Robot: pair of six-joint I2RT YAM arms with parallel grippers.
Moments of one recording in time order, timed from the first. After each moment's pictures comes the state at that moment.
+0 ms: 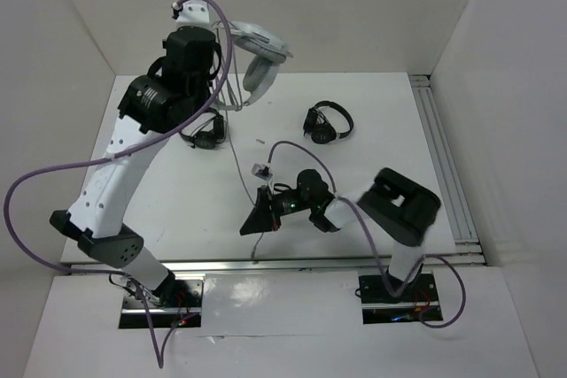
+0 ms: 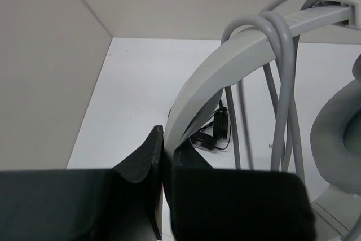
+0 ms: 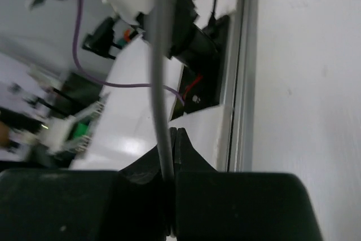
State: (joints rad) left arm -0.59 1.57 2.14 -0.96 -0.82 -0.11; right arm 0.85 1.87 0.64 1.24 -0.96 0.82
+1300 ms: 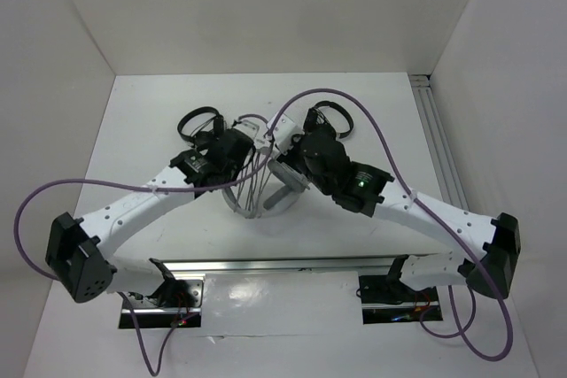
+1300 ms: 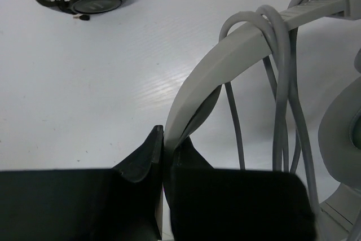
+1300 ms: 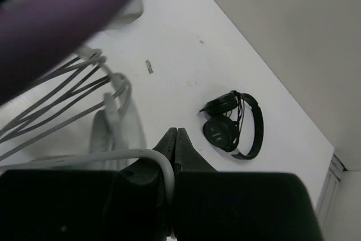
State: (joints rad) left arm -0.68 1.35 1.15 -0.73 -0.47 -0.16; right arm 1.00 1.22 1.12 -0.18 0.44 -0.36
